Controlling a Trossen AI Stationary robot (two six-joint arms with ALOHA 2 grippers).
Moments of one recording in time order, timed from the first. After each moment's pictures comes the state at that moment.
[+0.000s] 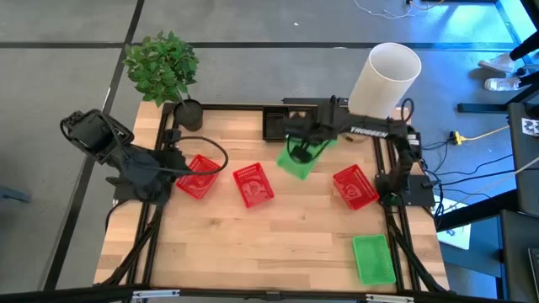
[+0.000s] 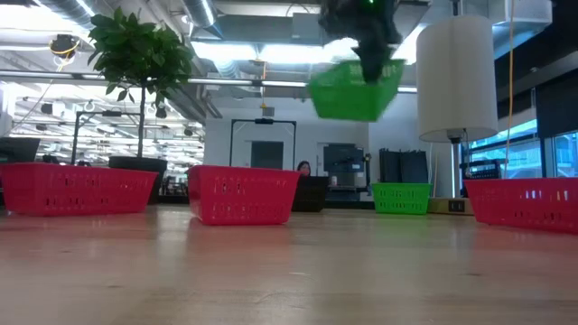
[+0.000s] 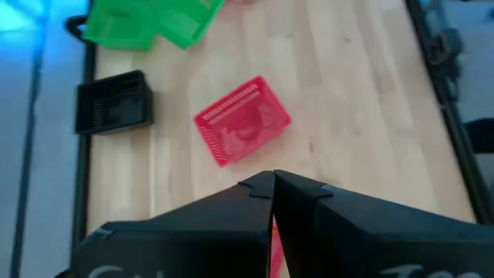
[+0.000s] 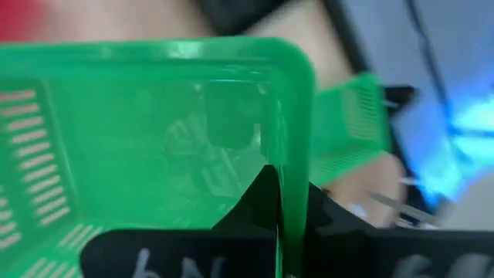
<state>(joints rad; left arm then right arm) -0.56 1.27 1.91 -1.57 -0.43 -0.28 -0.14 1.88 1.95 -1.57 0.42 0.41</state>
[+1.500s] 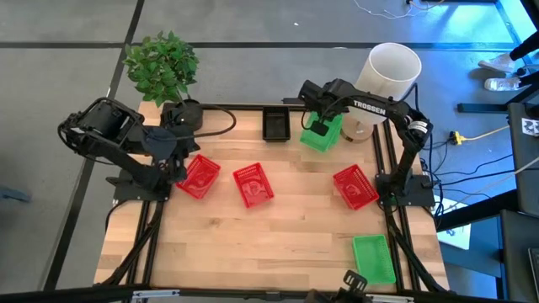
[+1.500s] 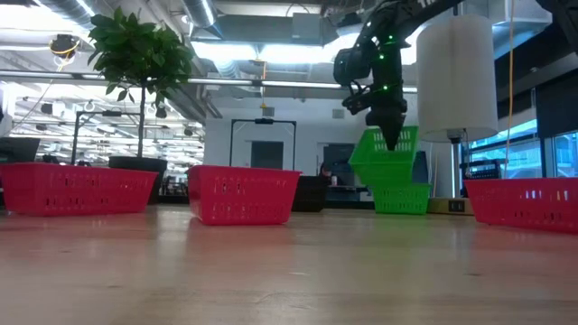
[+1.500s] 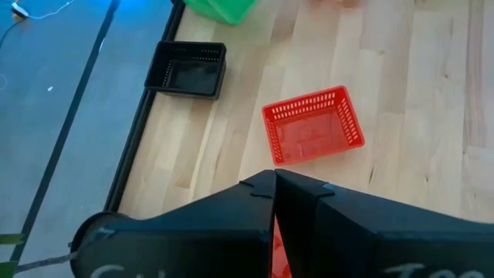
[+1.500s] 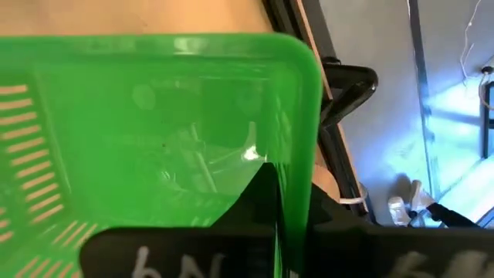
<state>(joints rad) -0.30 1.27 1.91 -1.57 -0.48 -0.34 -0.59 1.83 1.55 -1.18 0.41 -0.12</state>
